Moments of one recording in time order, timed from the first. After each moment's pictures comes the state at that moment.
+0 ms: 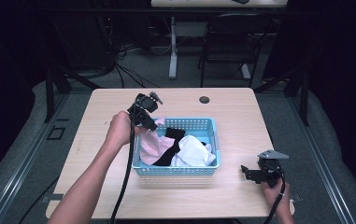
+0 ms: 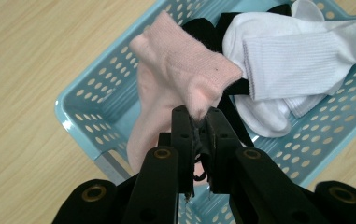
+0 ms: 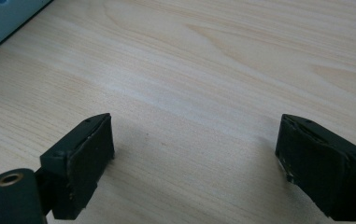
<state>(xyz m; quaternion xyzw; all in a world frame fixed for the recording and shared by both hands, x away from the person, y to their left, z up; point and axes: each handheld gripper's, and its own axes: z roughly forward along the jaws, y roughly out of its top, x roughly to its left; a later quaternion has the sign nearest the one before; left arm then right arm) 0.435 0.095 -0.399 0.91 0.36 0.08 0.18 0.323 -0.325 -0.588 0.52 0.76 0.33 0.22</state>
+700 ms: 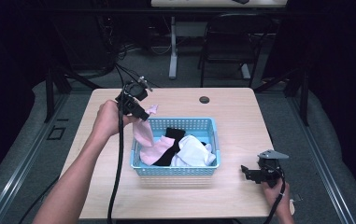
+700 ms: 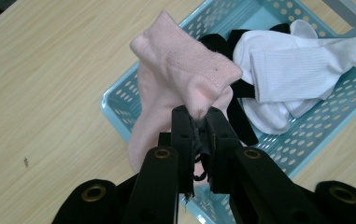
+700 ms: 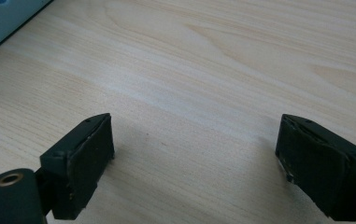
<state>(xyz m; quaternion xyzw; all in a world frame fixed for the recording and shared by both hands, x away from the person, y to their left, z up) 0.435 0.122 -0.355 0.90 0.37 0.09 0.20 0.323 -0.325 -0.588 0.52 0.76 0.33 0.22</state>
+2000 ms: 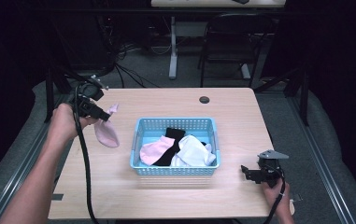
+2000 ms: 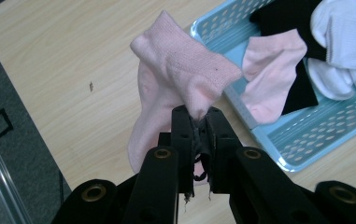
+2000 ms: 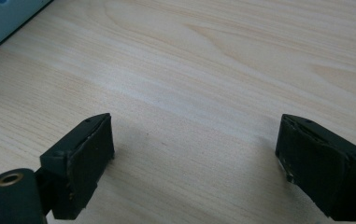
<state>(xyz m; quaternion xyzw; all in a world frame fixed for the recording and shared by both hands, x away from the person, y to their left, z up) 0.419 0.229 -0.352 0.87 0.45 0.11 0.18 0.322 -0.325 -0.588 0.52 0.76 0.33 0.22</state>
